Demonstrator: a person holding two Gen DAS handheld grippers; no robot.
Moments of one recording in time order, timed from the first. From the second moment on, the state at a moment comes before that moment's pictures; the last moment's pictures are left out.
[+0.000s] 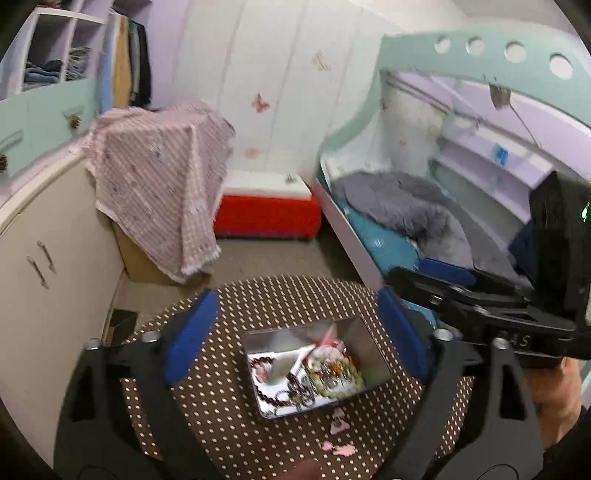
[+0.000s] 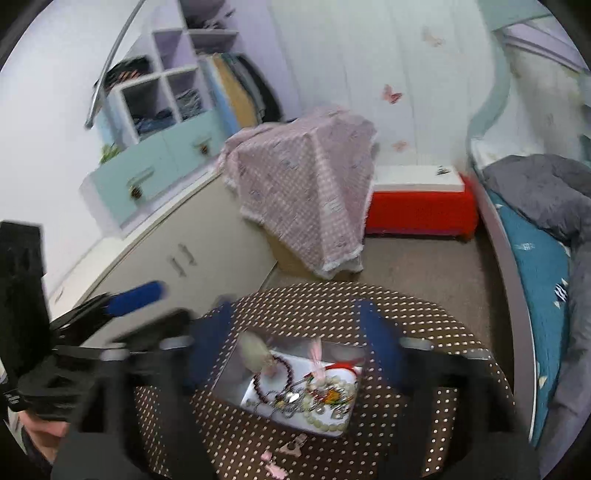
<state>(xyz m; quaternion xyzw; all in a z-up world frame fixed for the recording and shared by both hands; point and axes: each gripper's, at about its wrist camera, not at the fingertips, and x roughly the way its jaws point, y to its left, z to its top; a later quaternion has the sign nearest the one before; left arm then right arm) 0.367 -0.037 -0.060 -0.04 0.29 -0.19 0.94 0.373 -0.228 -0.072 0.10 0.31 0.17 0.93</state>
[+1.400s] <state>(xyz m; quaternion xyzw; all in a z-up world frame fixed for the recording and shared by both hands) 0.249 -0.024 -0.079 0.00 0.26 -0.11 0.96 0.249 -0.247 -0.062 0.05 0.26 0.08 0.96</state>
